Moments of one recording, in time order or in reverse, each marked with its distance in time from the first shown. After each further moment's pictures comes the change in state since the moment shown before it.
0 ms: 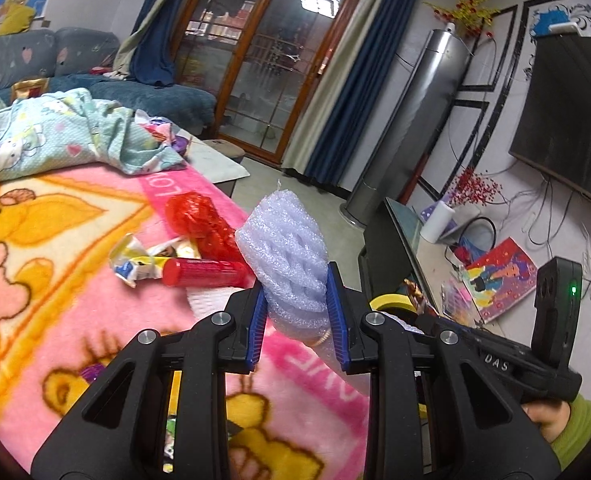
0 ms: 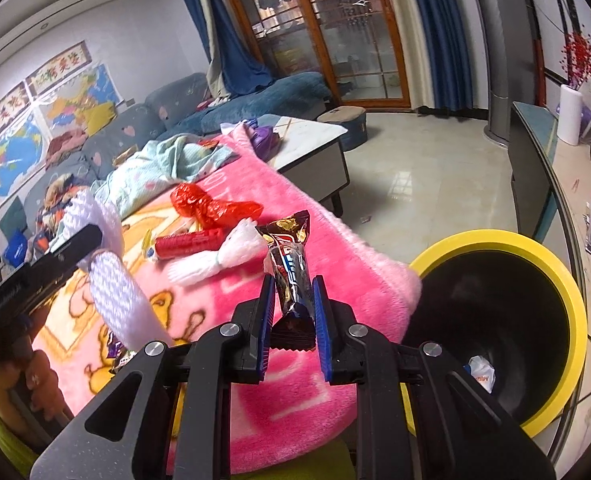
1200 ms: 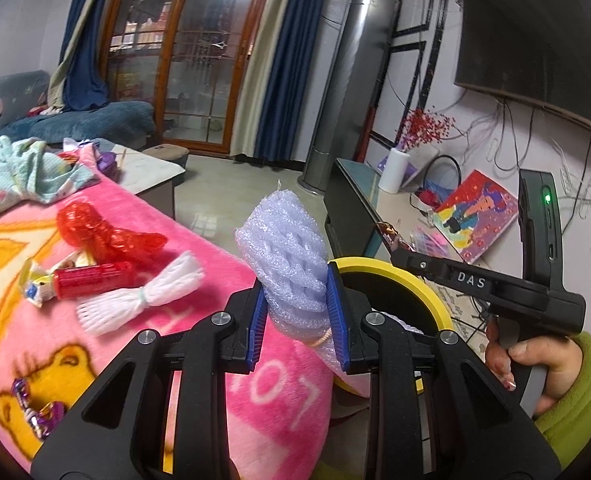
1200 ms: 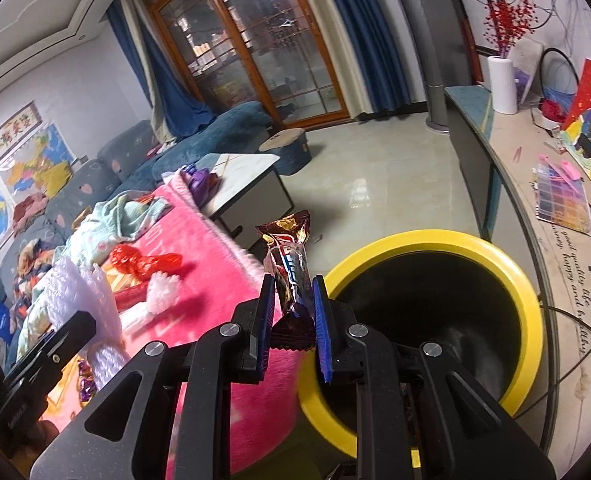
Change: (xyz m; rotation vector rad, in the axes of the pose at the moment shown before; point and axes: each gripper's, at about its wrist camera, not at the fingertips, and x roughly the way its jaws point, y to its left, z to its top) left arm 0.050 -0.096 -0.031 0.251 0.075 -0.108; right arm -0.029 -0.082 0.001 0.199 -0.103 -0.129
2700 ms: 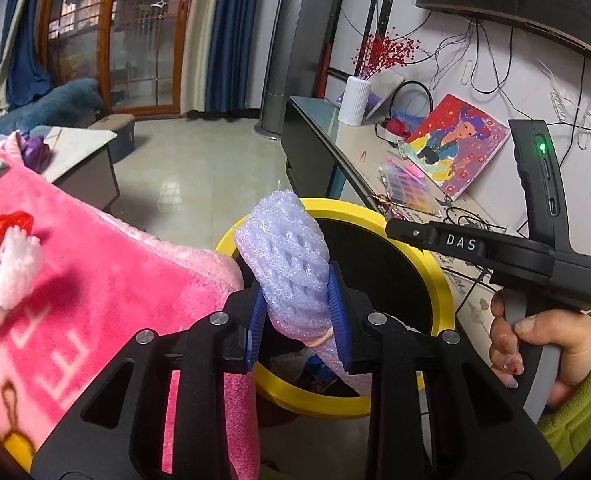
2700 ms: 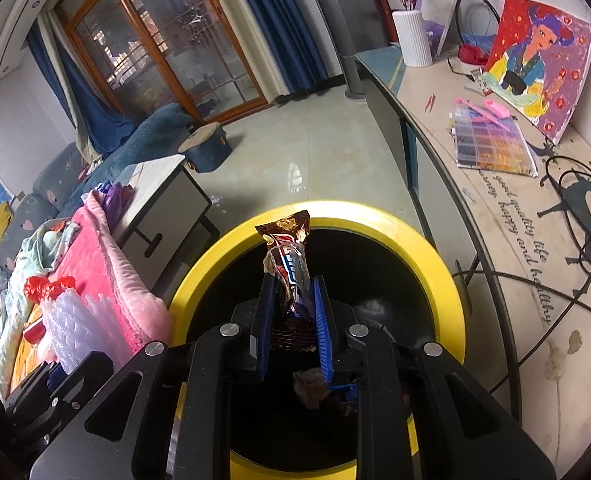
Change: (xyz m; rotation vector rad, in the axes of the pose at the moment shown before) left arm 0.116 -0.067 -0.023 0.115 0.200 -0.103; right arm 0.028 -0.115 -0.017 0.182 0.051 -0.202
